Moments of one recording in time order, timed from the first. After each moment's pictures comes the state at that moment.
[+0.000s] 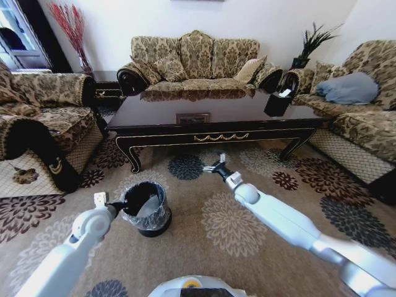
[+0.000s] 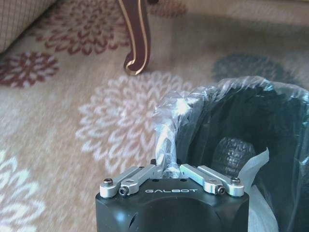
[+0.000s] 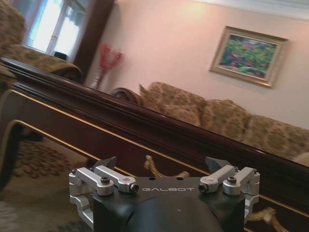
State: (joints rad) left arm 1.31 -0.93 -0.52 -1.99 -1.08 0.72 -0.59; right arm -0.57 0.83 -0.32 1.49 0.46 0.24 0.25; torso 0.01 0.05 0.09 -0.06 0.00
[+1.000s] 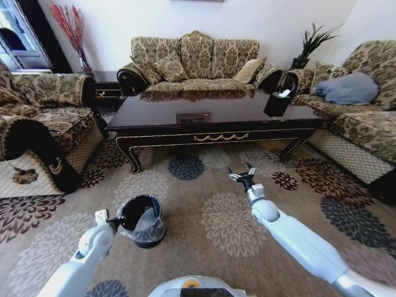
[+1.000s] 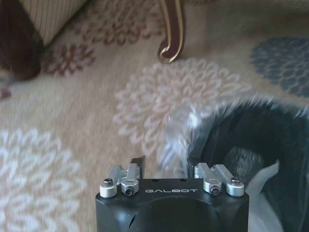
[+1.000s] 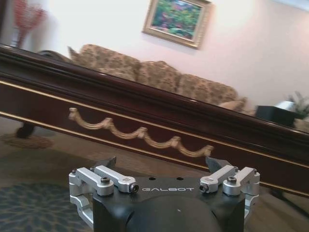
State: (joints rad) left arm 1.39 -0.88 -0.52 -1.99 -1.05 0.65 -0.66; right arm -0.95 0.79 0.07 1.59 0.48 0.18 0.35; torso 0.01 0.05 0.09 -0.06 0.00
